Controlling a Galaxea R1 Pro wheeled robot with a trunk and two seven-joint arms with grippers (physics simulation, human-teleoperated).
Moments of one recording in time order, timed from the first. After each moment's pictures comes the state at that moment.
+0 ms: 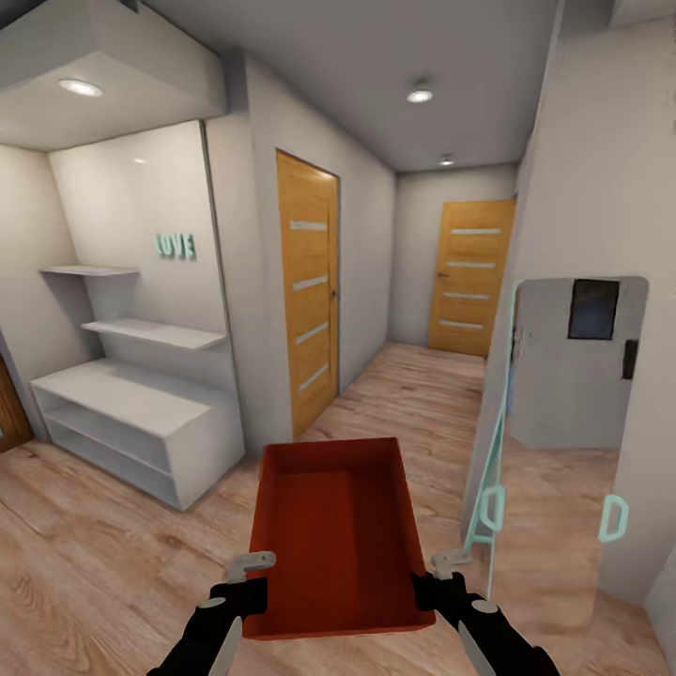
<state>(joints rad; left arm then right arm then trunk) -0.29 -0.11 -0.05 -0.89 0.11 0.39 0.19 -0.45 0.01 0.07 -0.47 -0.03 0.04 0.15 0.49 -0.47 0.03</state>
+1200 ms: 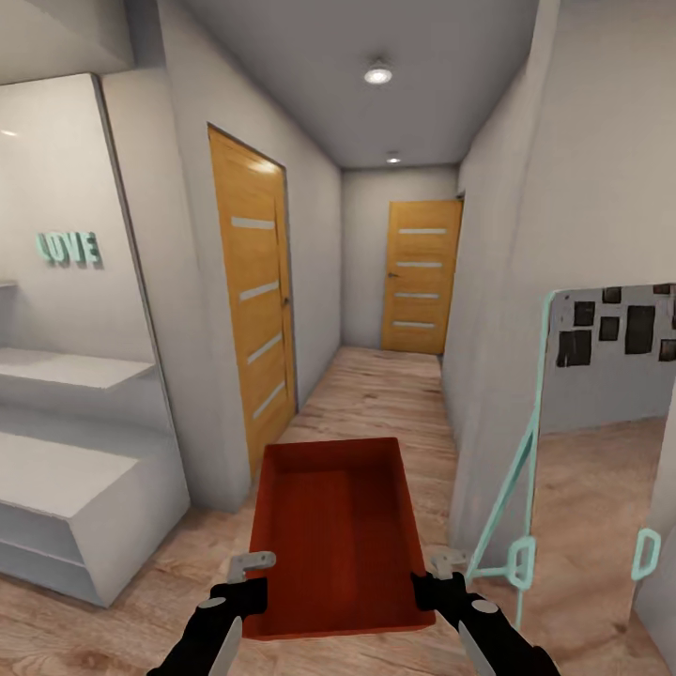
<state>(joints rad) -0.29 -0.11 -0.05 -0.89 0.11 0.39 0.19 -0.45 0.01 0.07 -0.47 -0.03 0.04 0.15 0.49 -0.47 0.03</state>
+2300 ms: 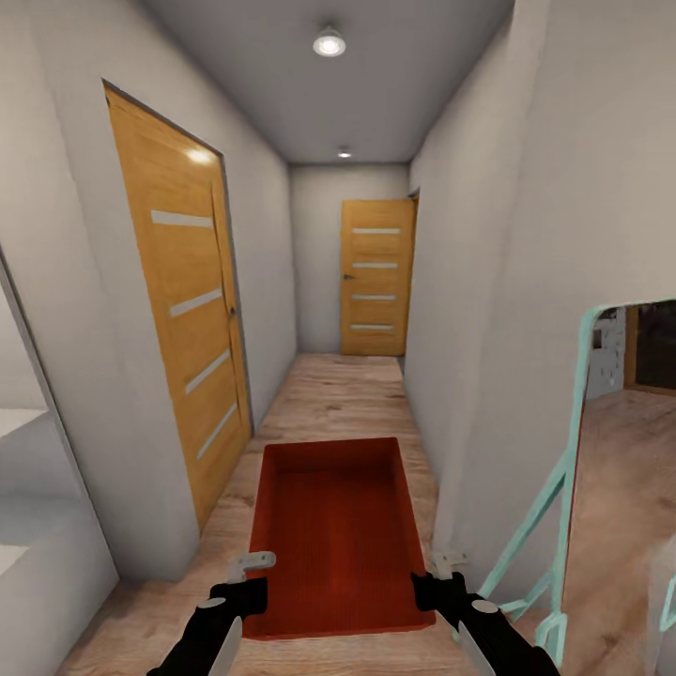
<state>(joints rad) -0.29 -0.11 -0.05 -0.89 0.11 0.39 0.19 -0.45 0.01 0.07 -0.47 -0.03 0.04 0.15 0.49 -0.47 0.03</state>
